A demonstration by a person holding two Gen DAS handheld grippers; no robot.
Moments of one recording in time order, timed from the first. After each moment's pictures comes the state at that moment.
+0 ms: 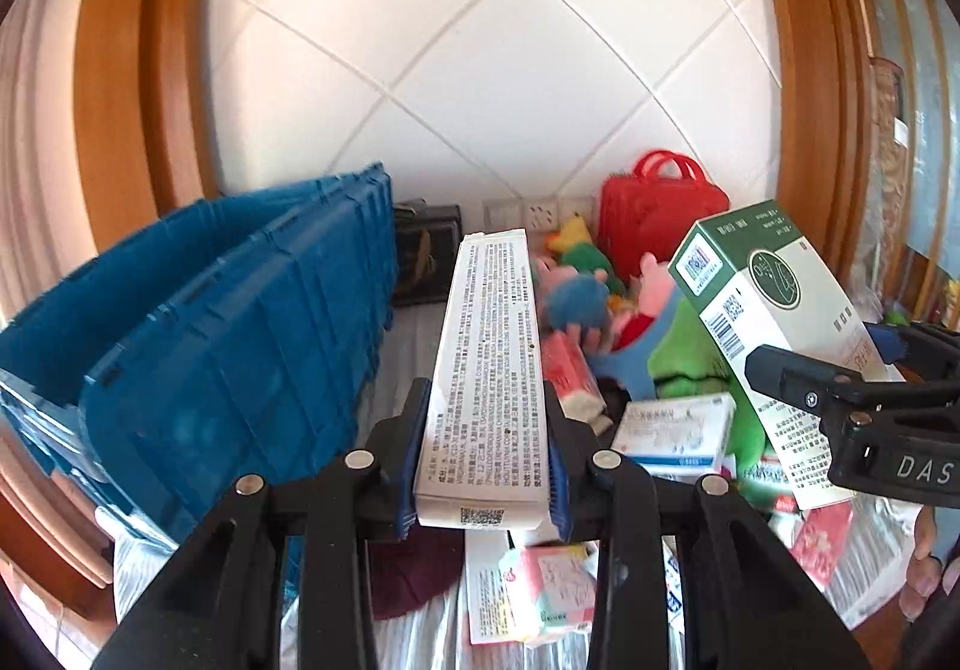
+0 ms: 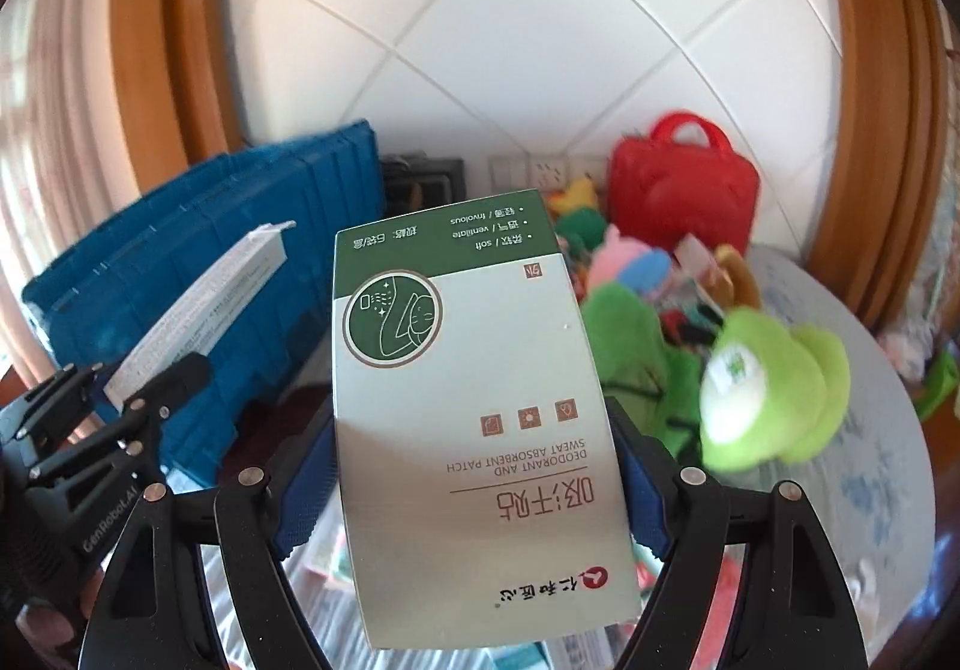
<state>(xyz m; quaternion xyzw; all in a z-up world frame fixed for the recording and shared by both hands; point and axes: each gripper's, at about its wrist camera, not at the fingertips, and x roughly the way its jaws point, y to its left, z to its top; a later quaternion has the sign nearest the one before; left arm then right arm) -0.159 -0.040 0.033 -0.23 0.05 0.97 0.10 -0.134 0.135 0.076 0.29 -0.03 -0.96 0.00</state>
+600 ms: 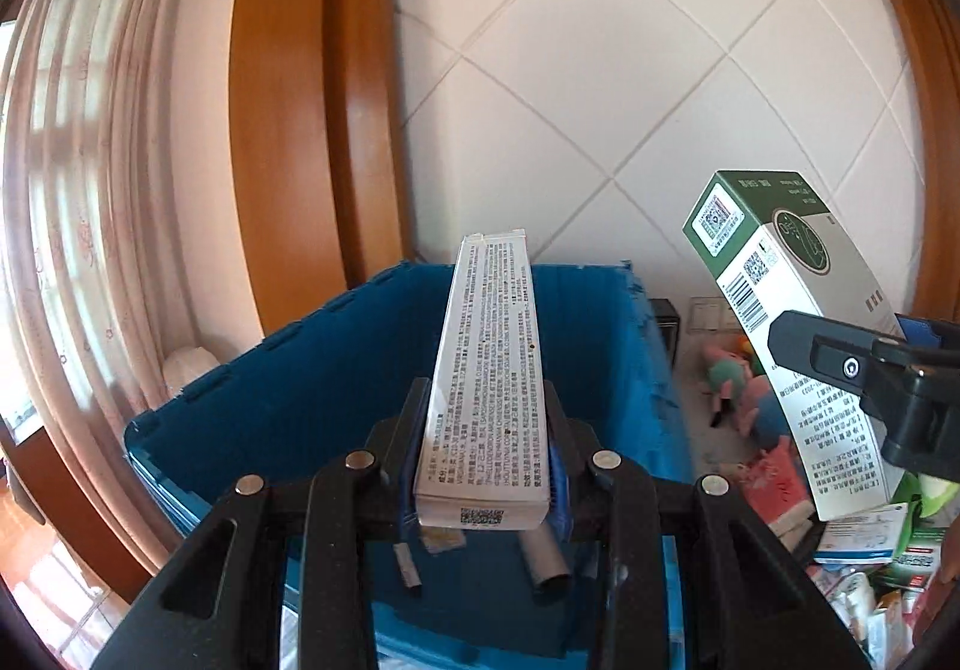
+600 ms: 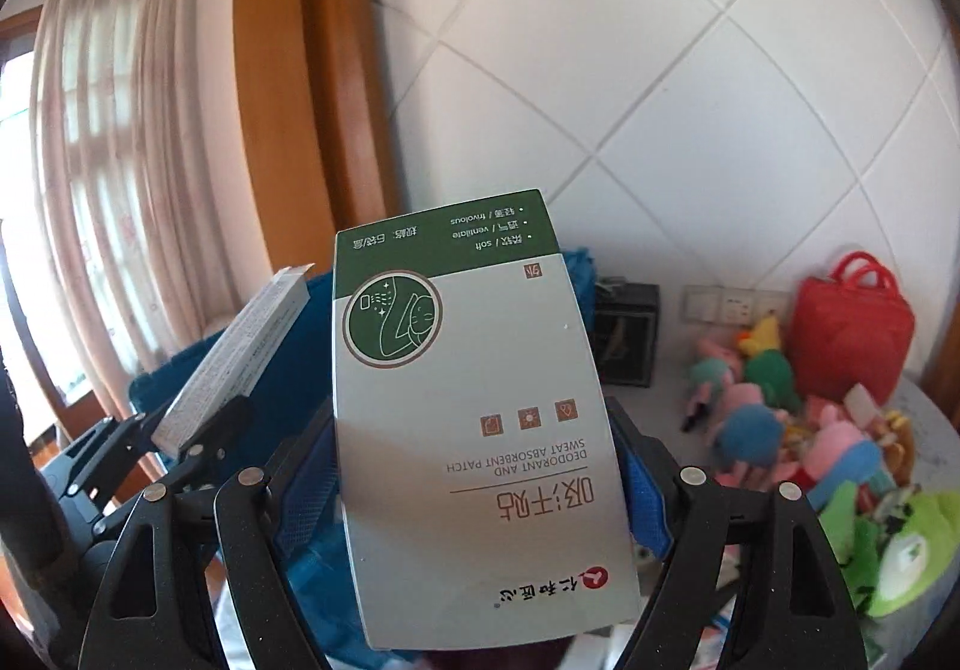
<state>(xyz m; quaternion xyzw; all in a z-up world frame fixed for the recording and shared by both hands) -0.222 -0.270 0.116 -0.17 0.03 0.98 -0.05 -0.242 -0.092 0.169 0.23 -0.04 -0.97 0.12</state>
